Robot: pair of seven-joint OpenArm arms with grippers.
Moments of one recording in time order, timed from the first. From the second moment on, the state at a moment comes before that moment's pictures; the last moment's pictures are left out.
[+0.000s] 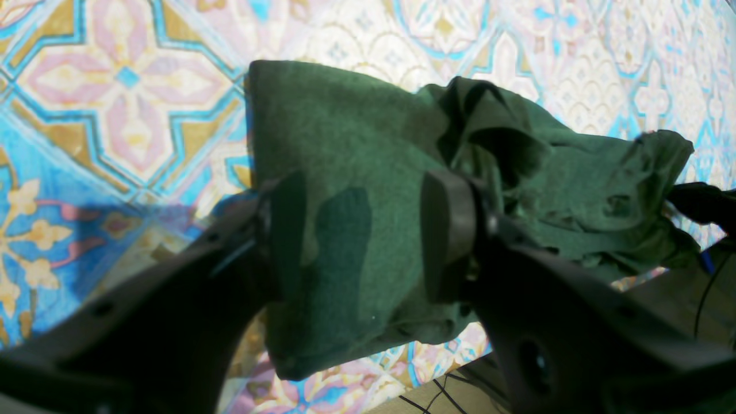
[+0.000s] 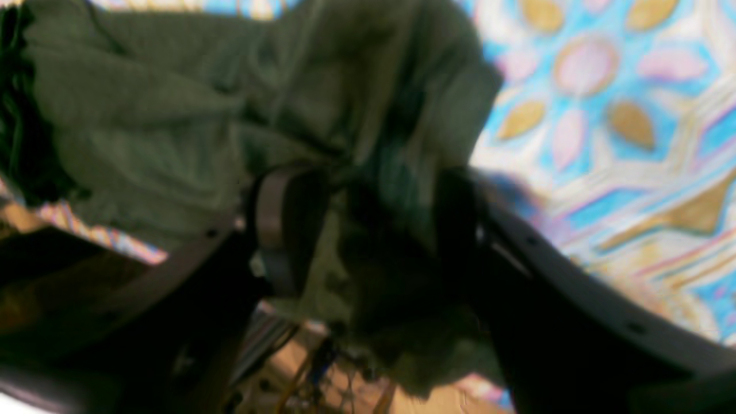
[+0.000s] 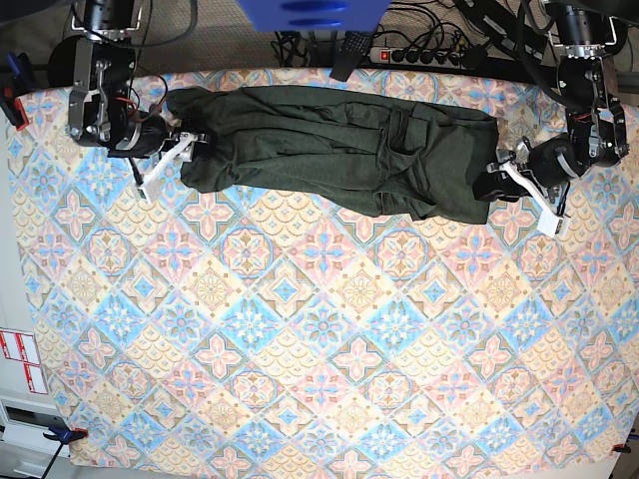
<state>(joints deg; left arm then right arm) 14.4 -25.1 -17.8 89.6 -53.3 -23.6 58.4 -15.5 13.7 12.9 89.1 40.7 17.8 -65.1</state>
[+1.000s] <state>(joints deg) 13.0 -25.0 -17.8 89.6 -53.3 -23.6 58.4 -16.1 16.4 13.1 83.9 42.0 21.1 -63.8</state>
